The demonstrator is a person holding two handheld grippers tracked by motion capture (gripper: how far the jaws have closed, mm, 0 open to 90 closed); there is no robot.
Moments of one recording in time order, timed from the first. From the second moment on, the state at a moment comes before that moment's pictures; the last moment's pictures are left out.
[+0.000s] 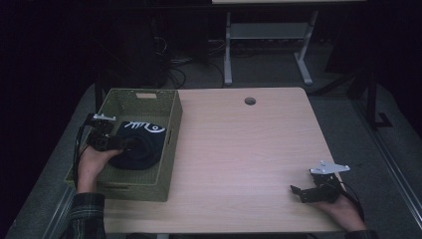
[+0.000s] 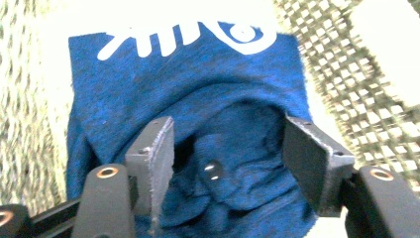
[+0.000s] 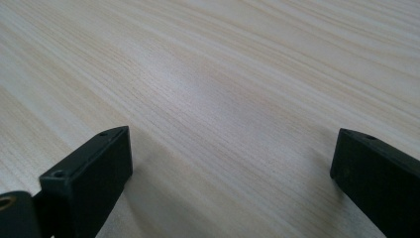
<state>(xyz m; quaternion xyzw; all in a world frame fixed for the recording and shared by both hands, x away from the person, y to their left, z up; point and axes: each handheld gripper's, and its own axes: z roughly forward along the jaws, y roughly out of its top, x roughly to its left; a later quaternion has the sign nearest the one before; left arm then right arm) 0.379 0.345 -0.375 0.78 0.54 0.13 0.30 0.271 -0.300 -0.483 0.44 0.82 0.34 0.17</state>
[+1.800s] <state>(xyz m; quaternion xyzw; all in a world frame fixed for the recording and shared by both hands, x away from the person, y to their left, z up) 0.353 0.107 -0.375 0.85 0.34 0.10 0.39 0.271 -0.300 -0.483 0.44 0.82 0.34 0.17</state>
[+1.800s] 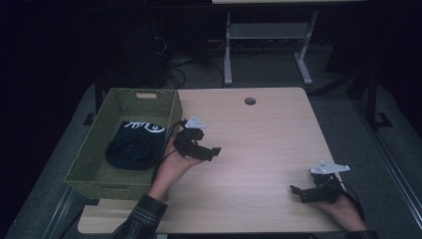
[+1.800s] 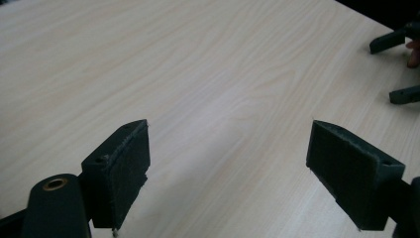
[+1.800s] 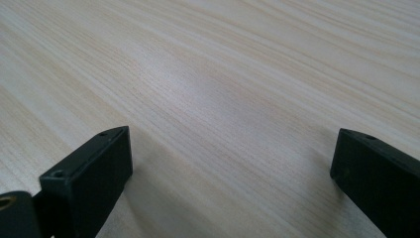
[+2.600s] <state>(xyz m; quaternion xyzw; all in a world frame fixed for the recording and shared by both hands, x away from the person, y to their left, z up) 0.315 0.094 -0.459 0.88 0.32 0.11 0.34 0.271 -0.300 -0.483 0.44 0.82 0.34 0.17</state>
